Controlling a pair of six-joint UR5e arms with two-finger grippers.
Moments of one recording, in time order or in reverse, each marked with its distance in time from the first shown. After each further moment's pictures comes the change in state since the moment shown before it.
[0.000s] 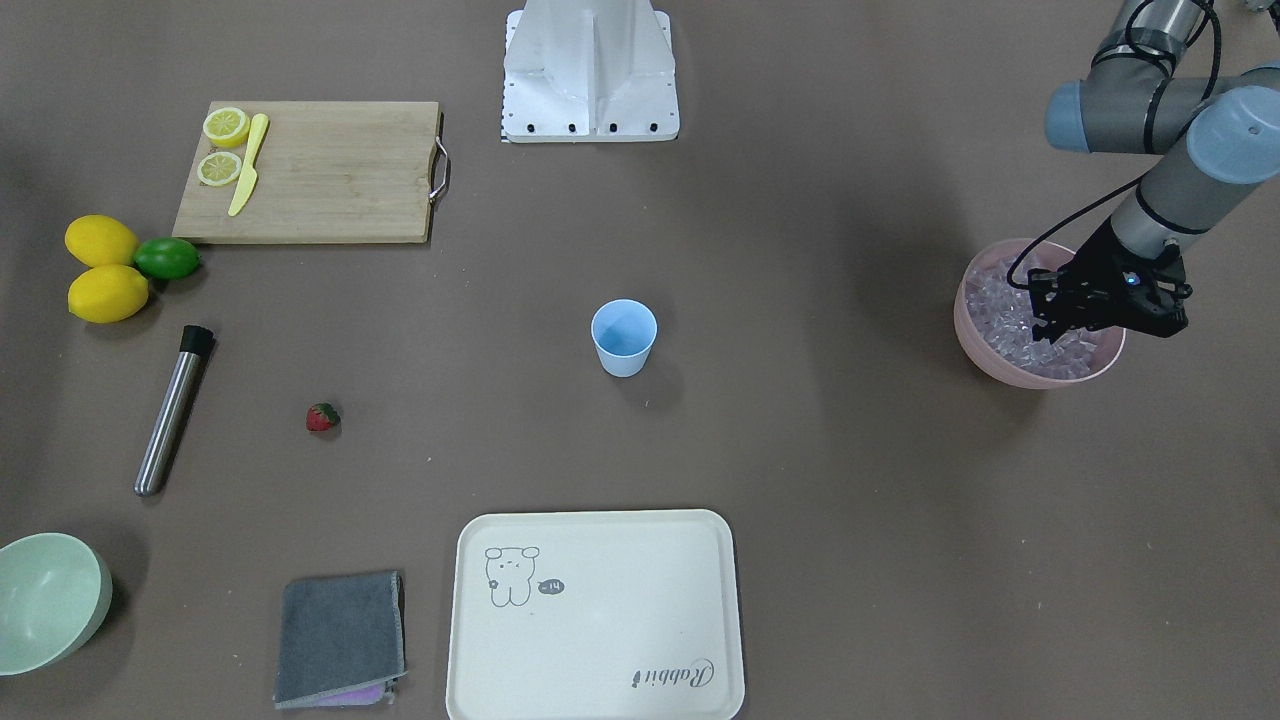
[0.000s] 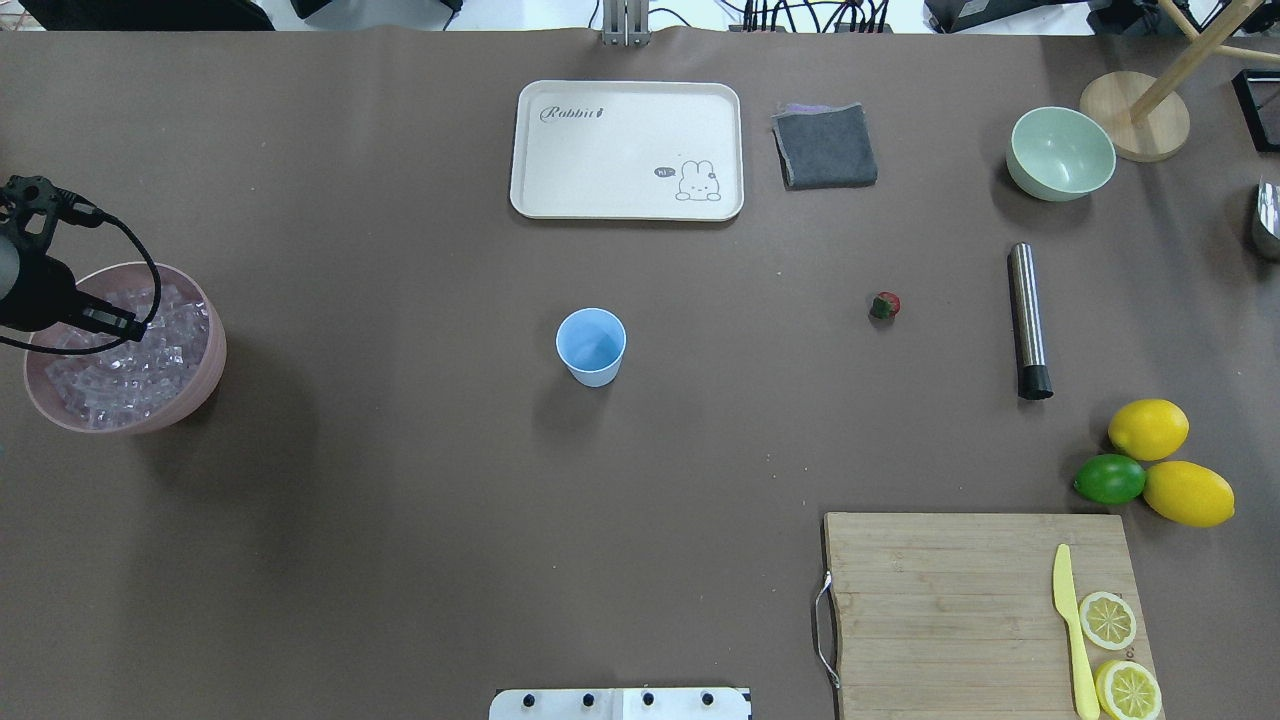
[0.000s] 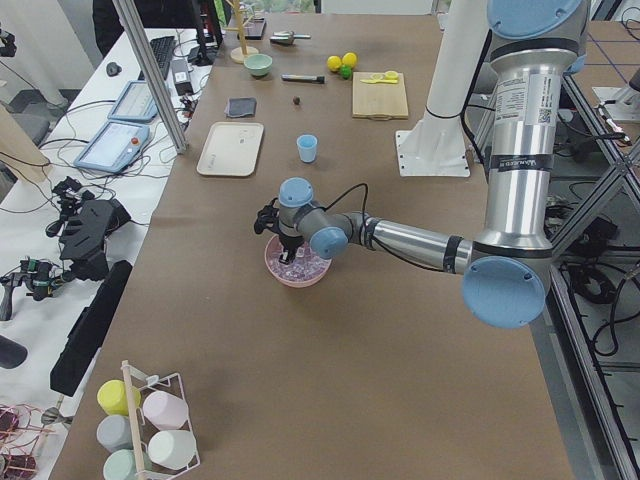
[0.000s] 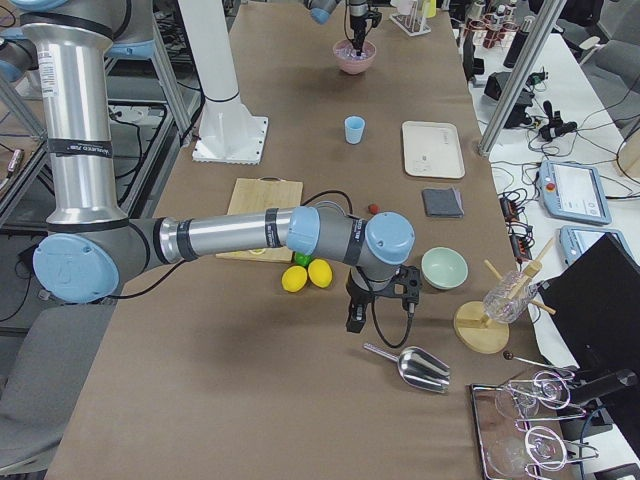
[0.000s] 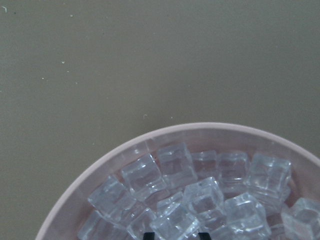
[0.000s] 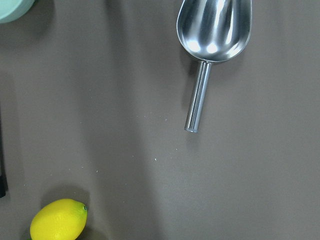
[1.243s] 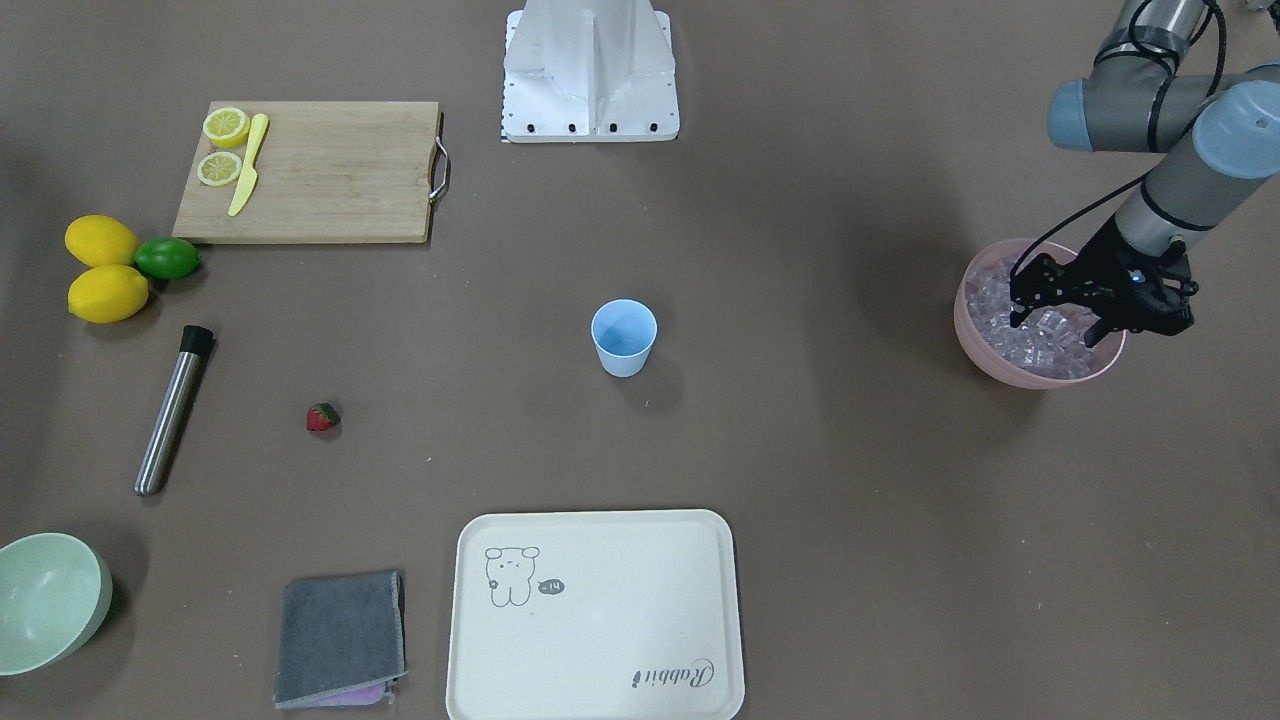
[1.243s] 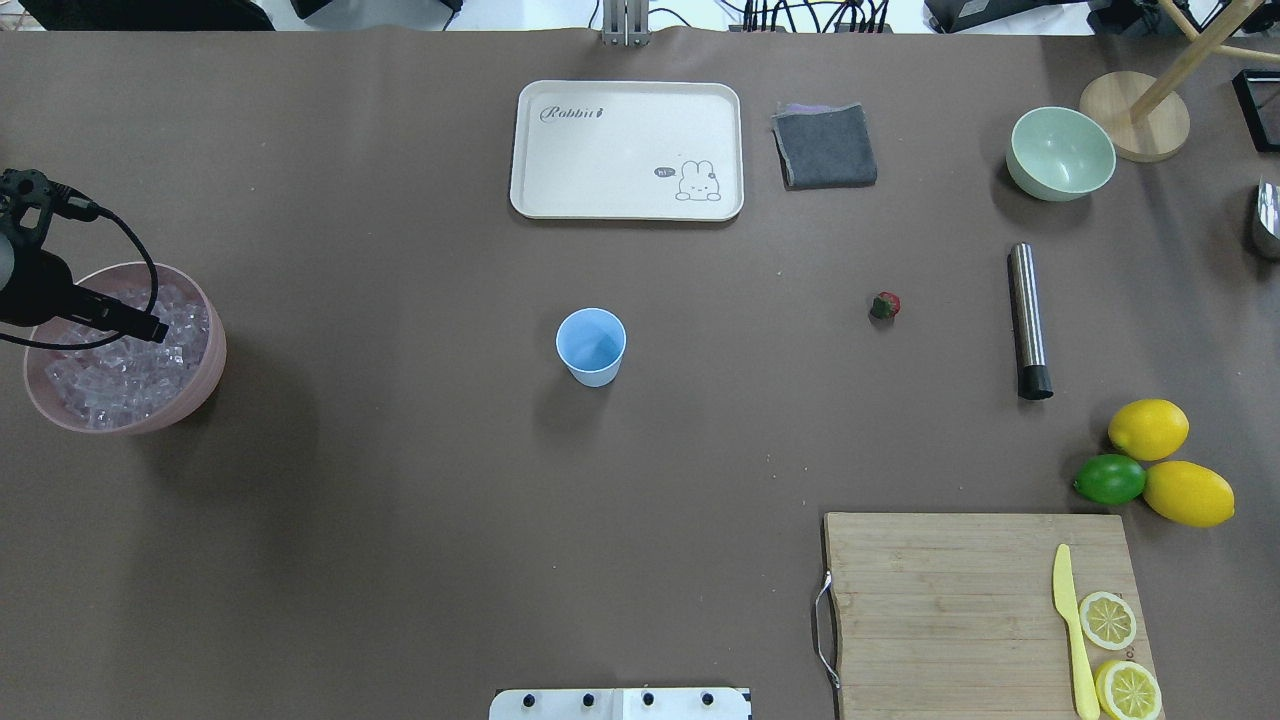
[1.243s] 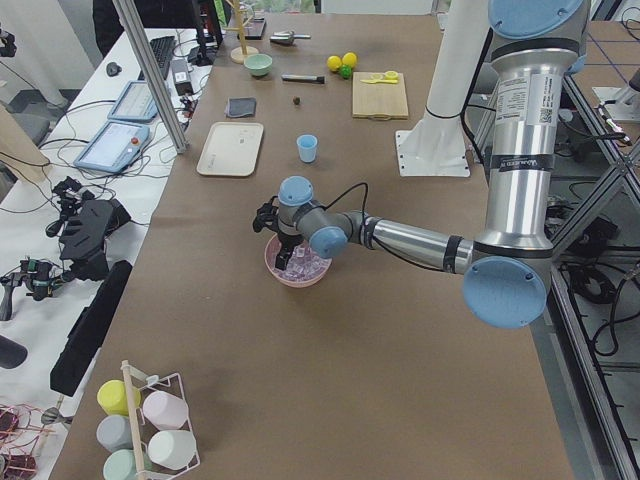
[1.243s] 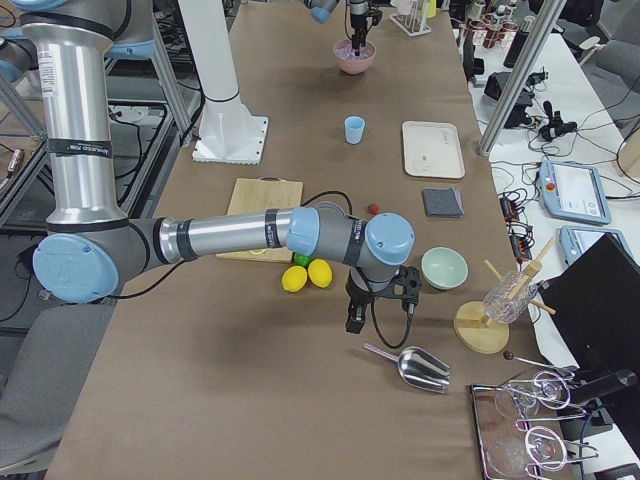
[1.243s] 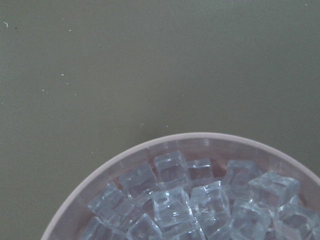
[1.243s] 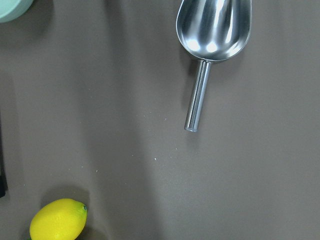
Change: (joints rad) left arm -0.008 -0.003 -0.004 -0.005 0.001 -0.003; right arm 0.000 0.000 -0.002 0.000 0.001 0.000
